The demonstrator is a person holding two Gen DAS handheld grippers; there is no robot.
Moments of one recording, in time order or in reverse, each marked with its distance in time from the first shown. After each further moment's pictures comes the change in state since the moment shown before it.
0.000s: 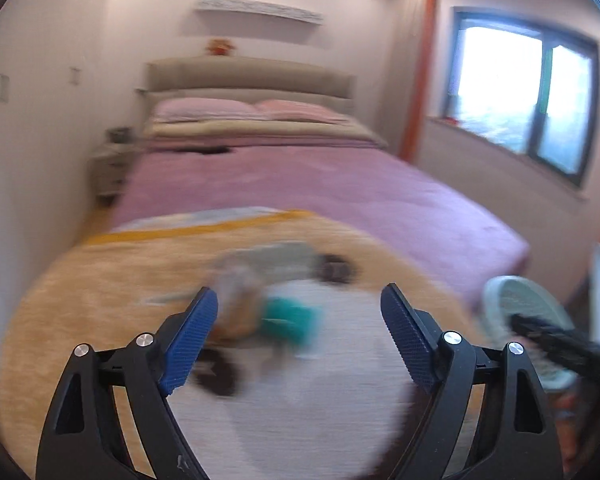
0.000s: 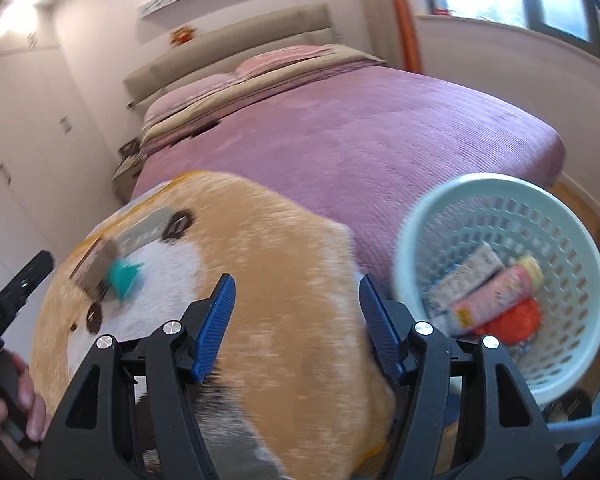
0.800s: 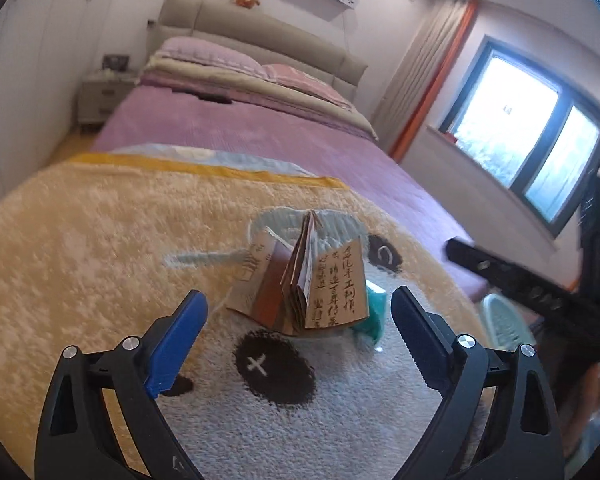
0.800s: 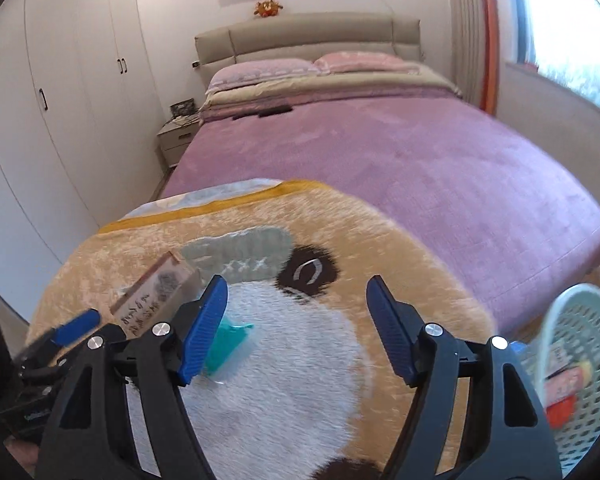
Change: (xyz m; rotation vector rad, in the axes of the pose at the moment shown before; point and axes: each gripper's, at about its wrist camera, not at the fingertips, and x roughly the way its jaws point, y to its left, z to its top) left arm 0.048 0.095 -0.026 -0.263 0.111 -0.243; right arm 0.083 0.136 0.048 -0.230 0.024 0.106
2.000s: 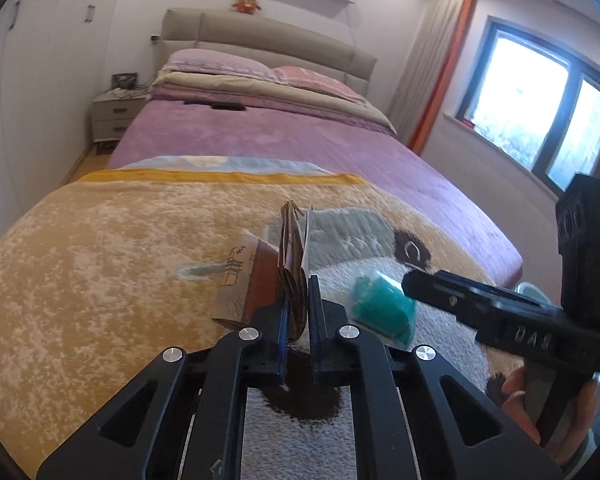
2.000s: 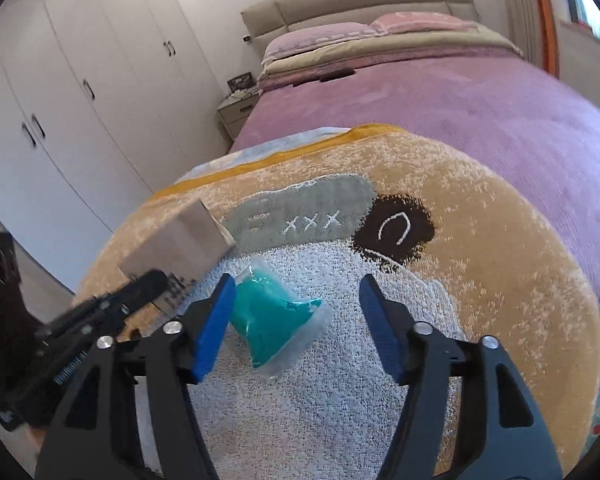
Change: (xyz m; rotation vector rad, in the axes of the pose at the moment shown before) left arm 0.011 -0.004 -0.001 0.077 -0.005 0.132; right arm 0.041 0.014 -0.020 -0.038 0.102 0.236
